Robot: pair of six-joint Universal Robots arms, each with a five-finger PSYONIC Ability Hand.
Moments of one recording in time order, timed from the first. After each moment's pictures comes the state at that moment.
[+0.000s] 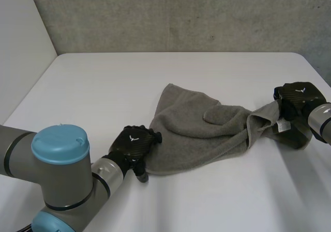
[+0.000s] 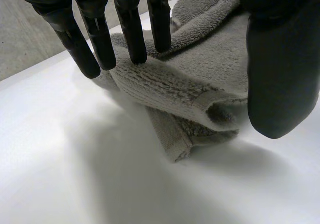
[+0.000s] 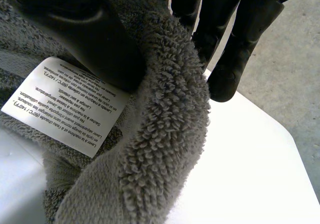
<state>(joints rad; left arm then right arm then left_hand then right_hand) 4.12 -2.02 -1.77 3.41 -1.46 3.33 1.56 -1.08 1.50 -0.12 1.23 2.69 0.49 0.50 0.48 0.50 0.46 1.34 1.32 1.34 1.35 1.15</state>
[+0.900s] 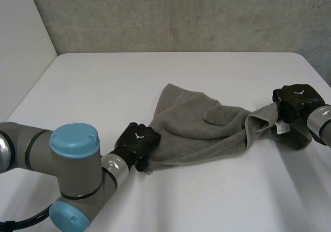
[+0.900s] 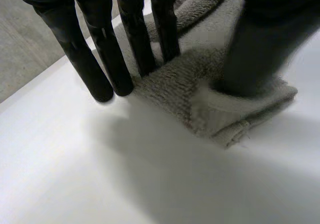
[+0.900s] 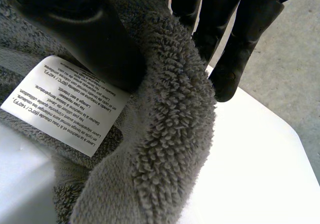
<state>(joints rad) 4.13 -2.14 -1.69 3.46 -1.46 3.52 1.56 -1.07 1.52 -0.12 1.22 2.69 1.08 1.11 1.10 1.10 1.08 1.34 1.32 1.34 1.35 1.15</state>
